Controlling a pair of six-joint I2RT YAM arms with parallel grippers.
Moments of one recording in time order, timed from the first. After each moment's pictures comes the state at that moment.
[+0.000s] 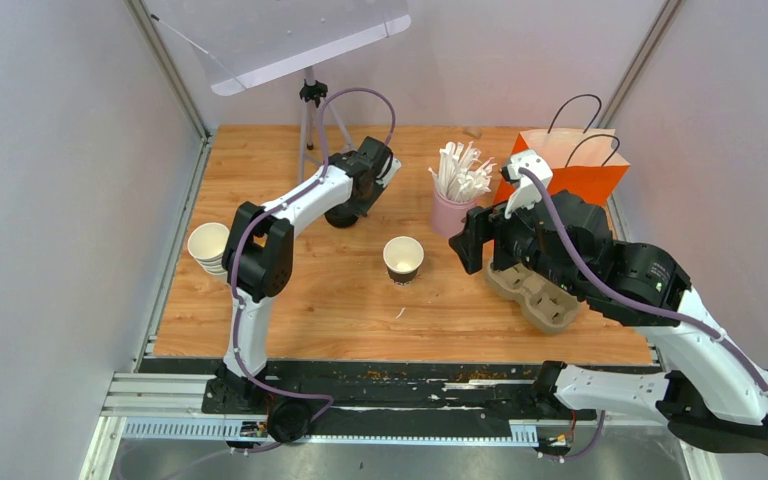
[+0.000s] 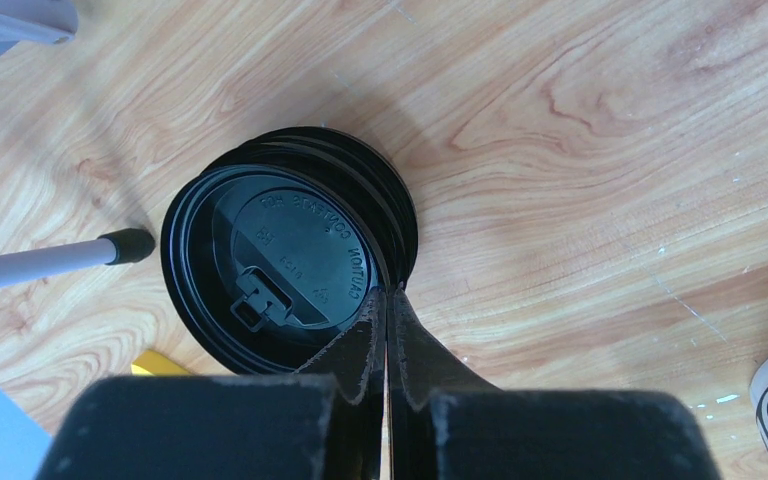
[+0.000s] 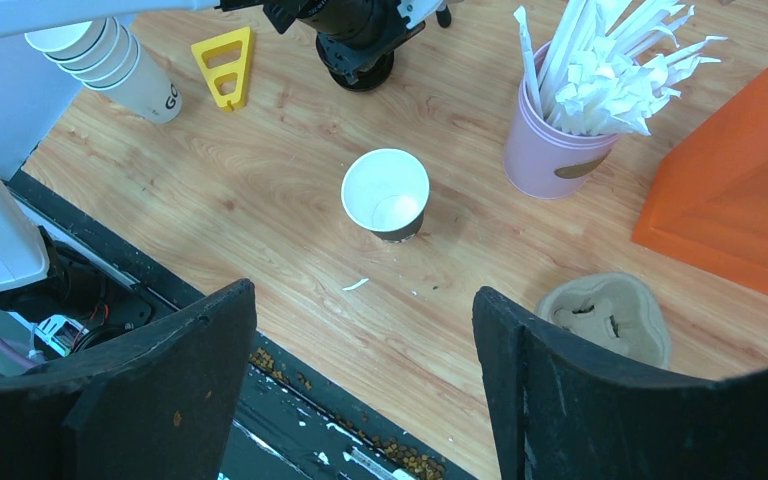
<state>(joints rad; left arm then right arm) -0.55 2.11 1.77 -0.77 -0.22 0.16 1.00 1.01 1.59 -1.01 0.36 0.34</state>
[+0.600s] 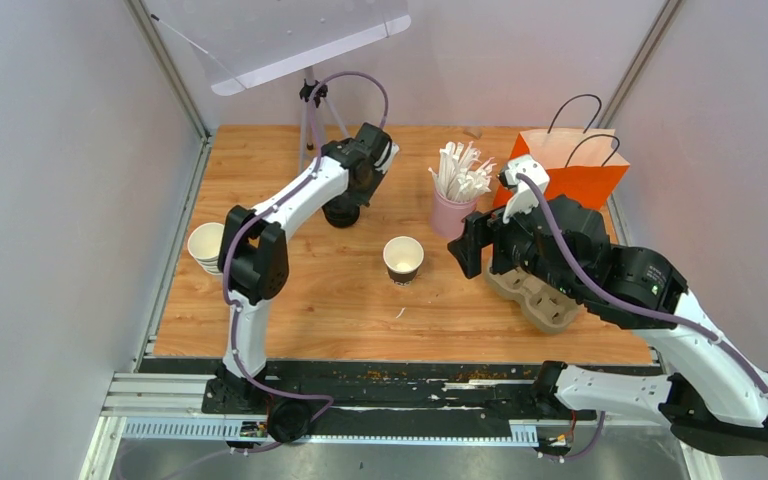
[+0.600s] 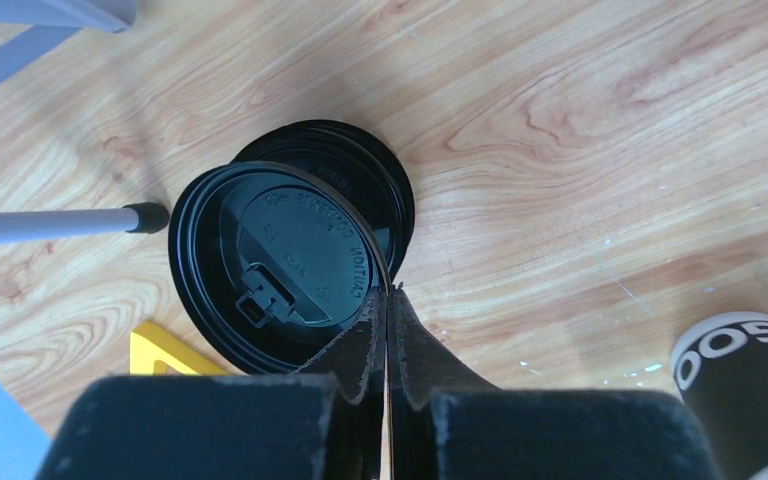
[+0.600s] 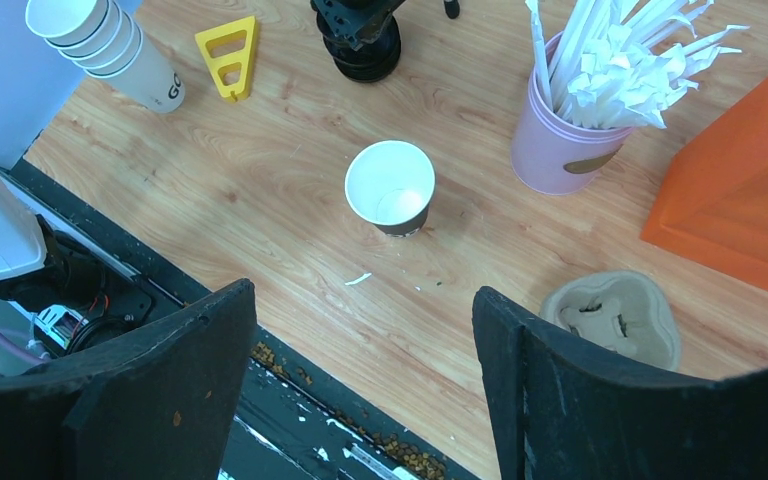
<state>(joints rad) -0.55 2.08 1.86 -0.86 -0.21 0.08 1.00 0.99 1.54 -0.99 0.34 0.34</state>
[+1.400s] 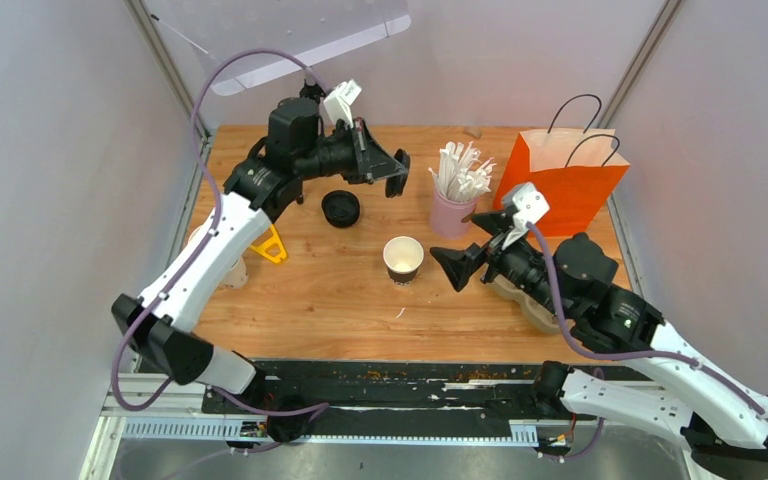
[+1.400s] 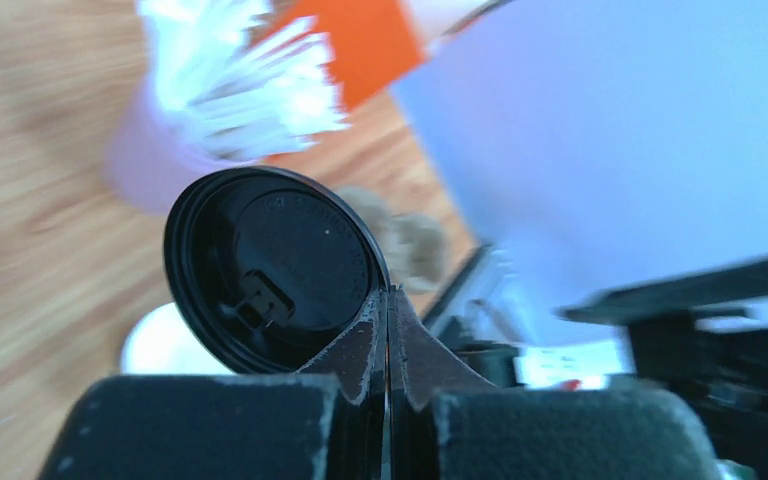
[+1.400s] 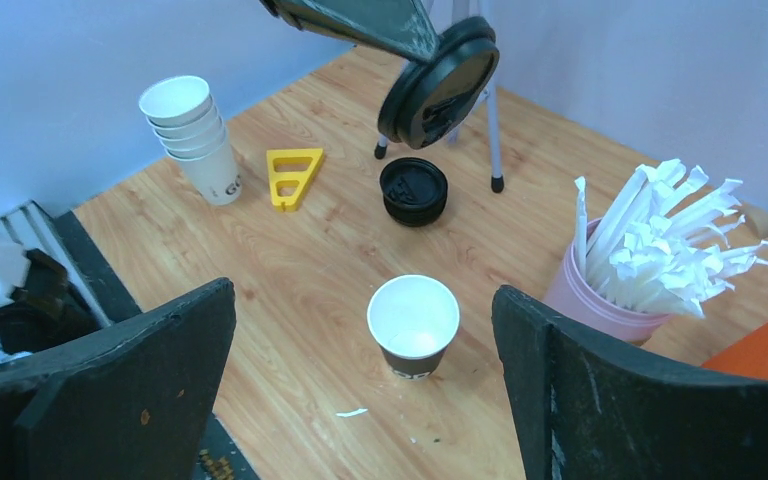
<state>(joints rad) -0.55 1.50 1.68 -0.53 0.46 -0.60 1.00 0.74 1.08 -0.38 0.21 0.09</state>
